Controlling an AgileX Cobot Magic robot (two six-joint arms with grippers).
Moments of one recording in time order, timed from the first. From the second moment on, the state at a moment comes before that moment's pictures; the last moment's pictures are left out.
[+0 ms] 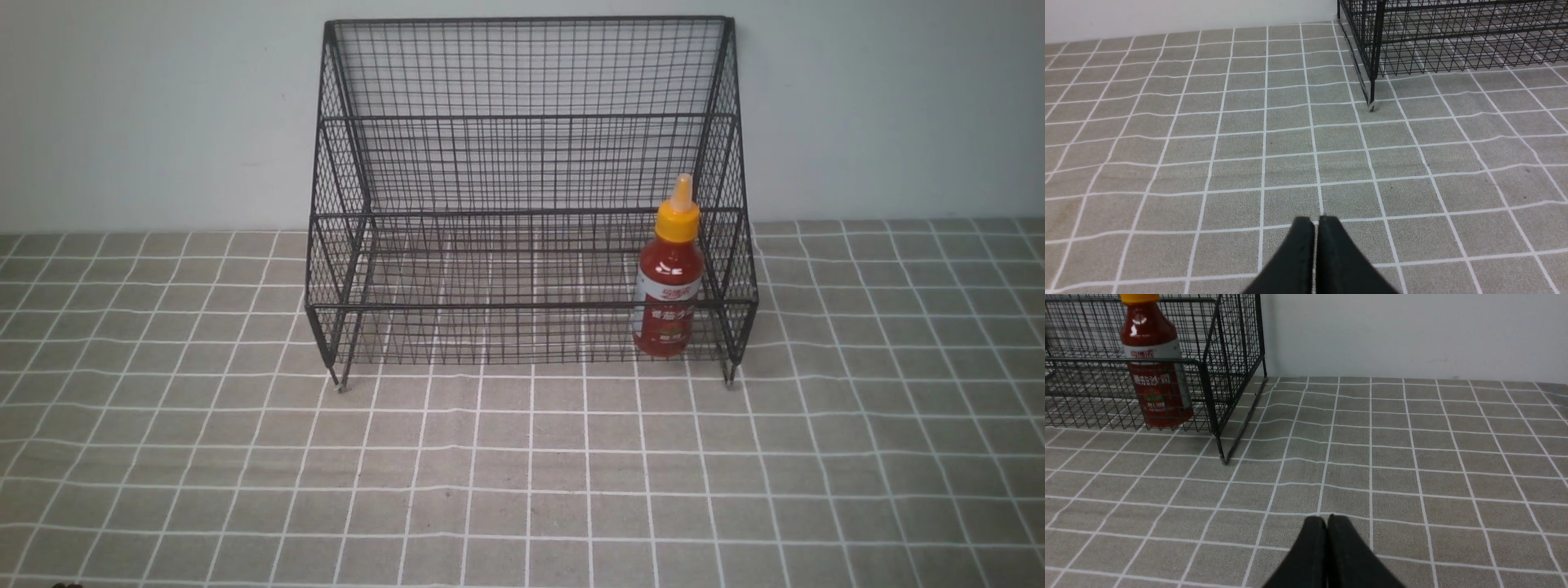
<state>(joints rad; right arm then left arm) 0.07 -0.02 0.02 0.06 0.39 -0.01 -0.08 -0.01 0.02 -0.01 0.39 0.03</state>
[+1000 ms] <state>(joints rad) 0.07 -0.02 0.02 0.06 0.39 -0.03 -0.08 -0.01 0.02 -0.01 0.39 0.03</state>
